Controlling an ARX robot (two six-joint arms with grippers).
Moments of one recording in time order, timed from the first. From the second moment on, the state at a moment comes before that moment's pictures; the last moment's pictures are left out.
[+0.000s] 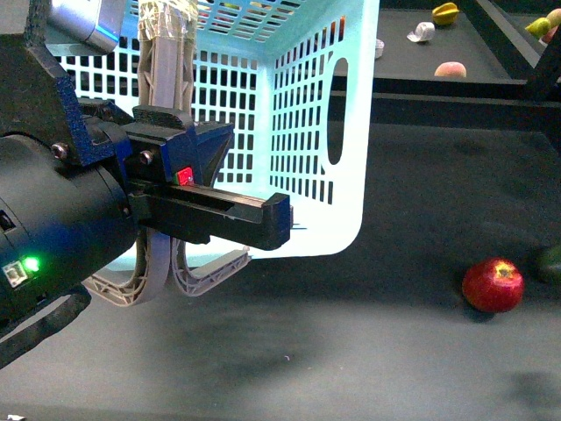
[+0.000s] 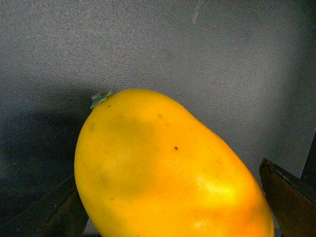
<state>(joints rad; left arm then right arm) -0.56 1.63 0.35 1.13 -0.12 -0.14 -0.64 2.75 0.89 0.82 -0.01 -0.93</state>
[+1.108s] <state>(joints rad) -0.57 1.63 0.35 1.13 -0.12 -0.14 -0.54 2.41 0.71 0.82 -0.21 -0.49</state>
